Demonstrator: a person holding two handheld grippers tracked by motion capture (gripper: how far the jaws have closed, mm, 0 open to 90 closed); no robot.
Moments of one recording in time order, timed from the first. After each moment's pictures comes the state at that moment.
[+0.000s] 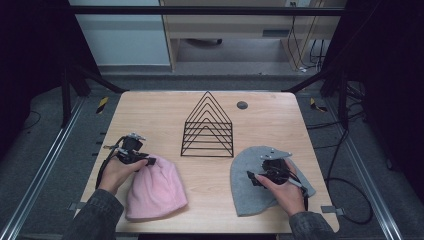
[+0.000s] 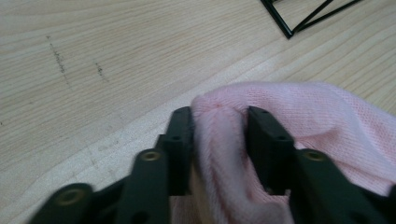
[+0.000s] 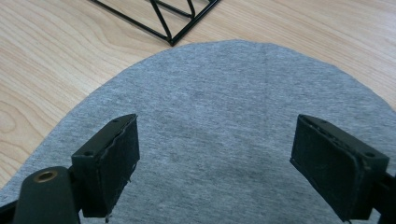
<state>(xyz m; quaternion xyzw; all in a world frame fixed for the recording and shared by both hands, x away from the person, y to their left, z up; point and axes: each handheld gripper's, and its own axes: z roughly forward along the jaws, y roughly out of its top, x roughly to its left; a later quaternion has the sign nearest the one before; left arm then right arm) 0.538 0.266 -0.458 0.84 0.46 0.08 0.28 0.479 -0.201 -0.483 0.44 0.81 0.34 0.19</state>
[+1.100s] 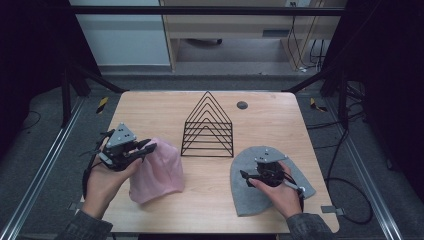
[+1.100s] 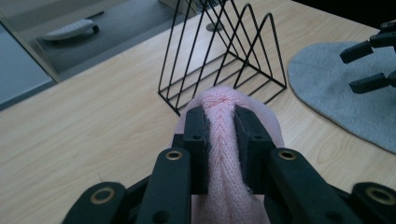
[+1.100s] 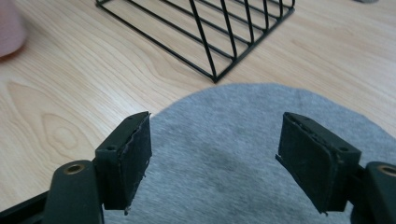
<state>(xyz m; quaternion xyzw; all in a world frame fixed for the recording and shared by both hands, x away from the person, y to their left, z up) 0.448 0.235 -0.329 0.81 0.34 0.24 0.41 0.467 -0.180 -0.468 0.39 0.81 0.39 0.20</state>
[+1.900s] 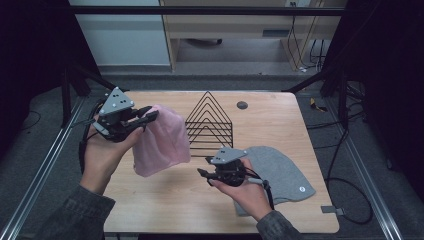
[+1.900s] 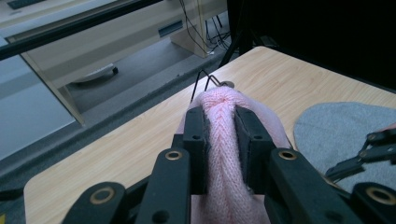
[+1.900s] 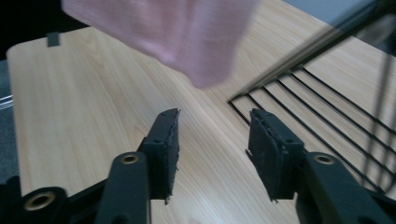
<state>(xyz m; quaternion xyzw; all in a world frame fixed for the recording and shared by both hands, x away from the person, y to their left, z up) 0.465 0.214 -0.247 0.79 0.32 0.28 0.45 0.447 -0.065 -0.404 0.24 0.84 0.46 0.16</state>
